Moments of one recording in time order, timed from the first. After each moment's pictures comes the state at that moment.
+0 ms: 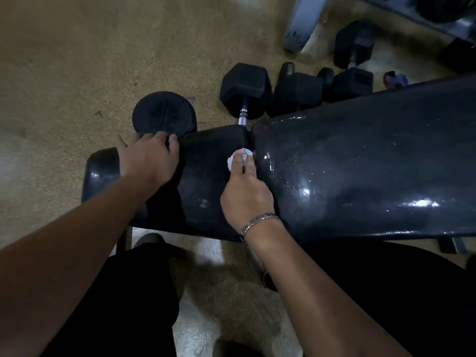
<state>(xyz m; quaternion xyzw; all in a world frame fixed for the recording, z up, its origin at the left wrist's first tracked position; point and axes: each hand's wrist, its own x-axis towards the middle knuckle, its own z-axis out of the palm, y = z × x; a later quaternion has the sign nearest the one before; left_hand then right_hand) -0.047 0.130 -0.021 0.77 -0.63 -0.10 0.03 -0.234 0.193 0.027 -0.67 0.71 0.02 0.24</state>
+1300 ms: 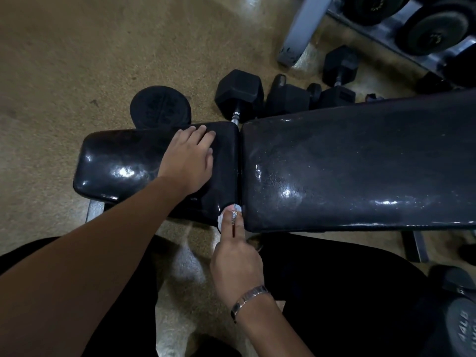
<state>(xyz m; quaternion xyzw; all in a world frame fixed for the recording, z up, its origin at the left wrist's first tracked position) -0.117 0.160 -0.019 0.63 -0.76 -0.10 0.10 -0.254 0.322 0.036 -0.66 0.69 0.11 0.27</state>
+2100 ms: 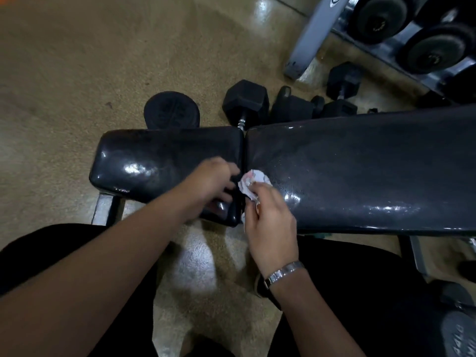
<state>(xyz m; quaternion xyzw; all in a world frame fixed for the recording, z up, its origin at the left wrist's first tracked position) -0.157 0.219 0.094 0.64 -0.30 -0.67 0.24 -0.292 0.285 0.082 -0.70 0.66 -0.20 0.17</state>
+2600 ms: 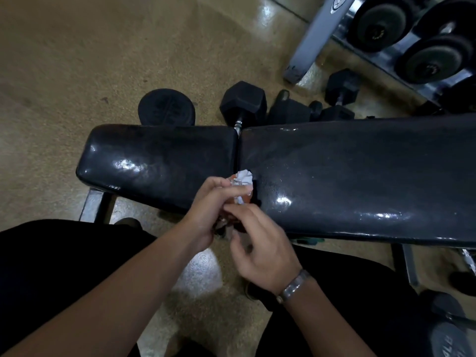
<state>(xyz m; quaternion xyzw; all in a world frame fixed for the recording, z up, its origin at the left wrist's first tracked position) -0.193 0.258 0.062 0.52 -0.11 -0.73 0.43 -0.330 0.297 0.084 -0.82 0.45 -0.22 0.27</state>
